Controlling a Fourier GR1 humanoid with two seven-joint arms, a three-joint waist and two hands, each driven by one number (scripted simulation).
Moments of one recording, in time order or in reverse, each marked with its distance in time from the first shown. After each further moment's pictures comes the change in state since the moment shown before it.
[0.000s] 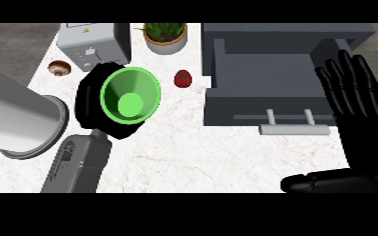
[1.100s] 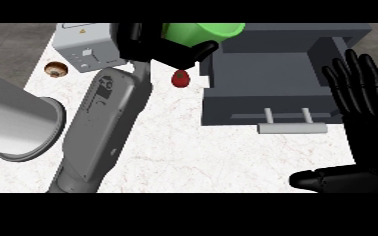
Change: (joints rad) left arm -0.533 -0.042 -0.083 0.109 -0.094 0.327 0.330; right arm 0.000 -0.025 -0.046 0.033 -0.035 0.033 -0.031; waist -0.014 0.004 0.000
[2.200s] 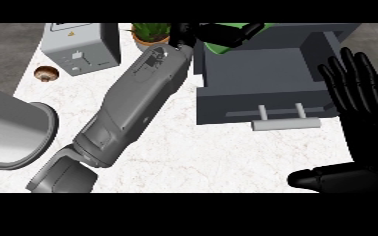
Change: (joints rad) left arm -0.352 -0.002 -0.210 0.639 0.252 0.164 -0.202; right arm -0.015 -0.005 0.003 0.017 -0.006 0.018 -0.011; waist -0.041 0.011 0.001
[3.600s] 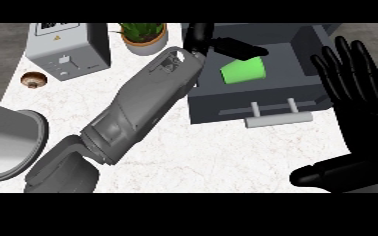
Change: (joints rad) left arm -0.087 0.000 -0.314 0.130 0.237 0.084 -0.049; right arm -0.076 -0.002 -0.009 0.041 -0.094 0.037 0.008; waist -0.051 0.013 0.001
